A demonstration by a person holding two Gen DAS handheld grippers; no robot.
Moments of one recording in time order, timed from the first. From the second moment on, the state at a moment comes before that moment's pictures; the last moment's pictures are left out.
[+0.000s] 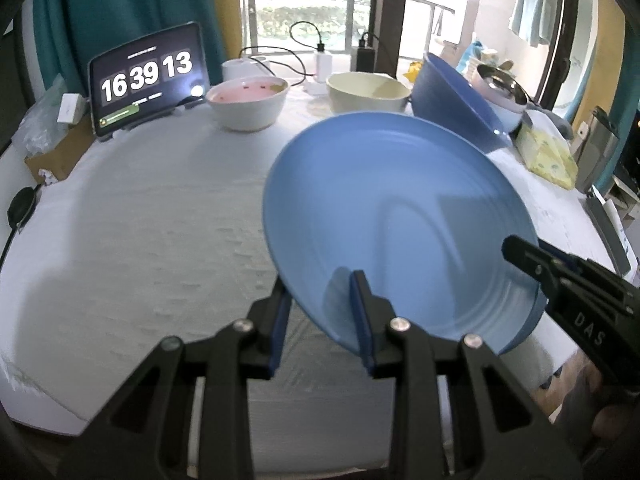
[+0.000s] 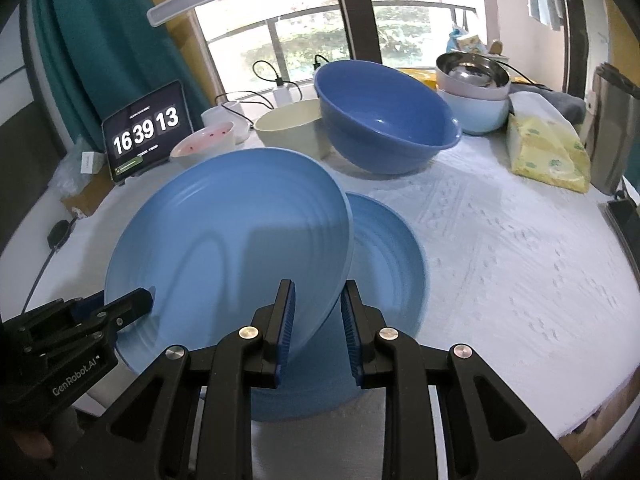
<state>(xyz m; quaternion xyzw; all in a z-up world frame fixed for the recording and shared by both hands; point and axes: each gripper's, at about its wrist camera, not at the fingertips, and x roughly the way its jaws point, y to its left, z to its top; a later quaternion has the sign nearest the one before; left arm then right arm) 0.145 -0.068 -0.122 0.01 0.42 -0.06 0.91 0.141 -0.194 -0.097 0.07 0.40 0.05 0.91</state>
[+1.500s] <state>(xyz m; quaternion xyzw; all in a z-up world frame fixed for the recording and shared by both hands) 0.144 -0.085 -0.116 -0.01 0.42 -0.07 0.91 0.131 -0.234 -0.086 0.09 0.38 0.02 0.92</state>
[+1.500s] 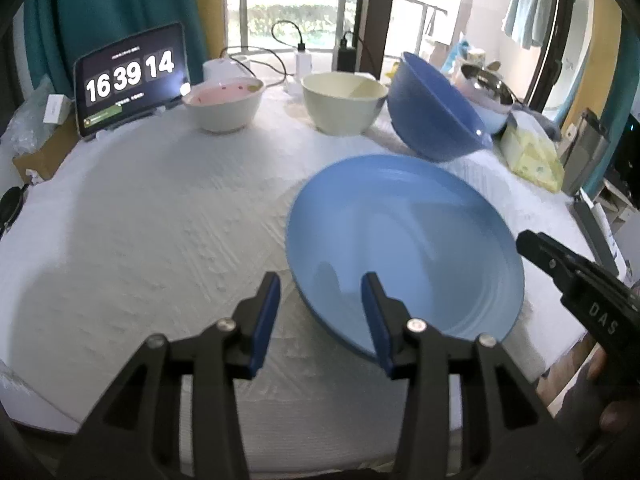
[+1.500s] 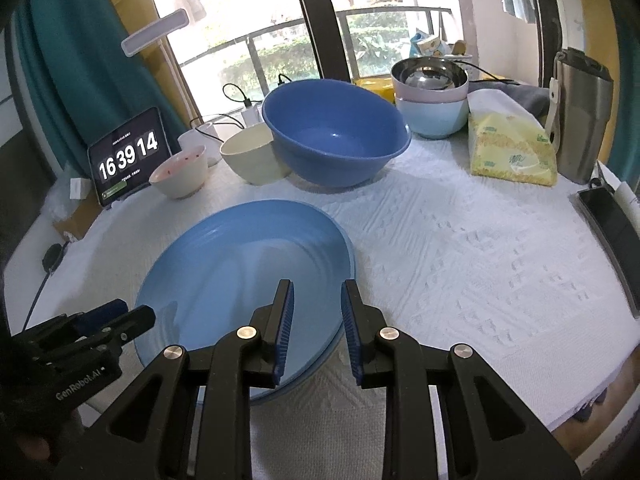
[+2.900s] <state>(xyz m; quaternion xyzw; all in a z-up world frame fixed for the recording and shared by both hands) 0.195 -0.085 -0.151 -0.02 0.44 -0.11 0.89 0.172 -0.249 -0.128 0.15 0.43 0.03 0.89</state>
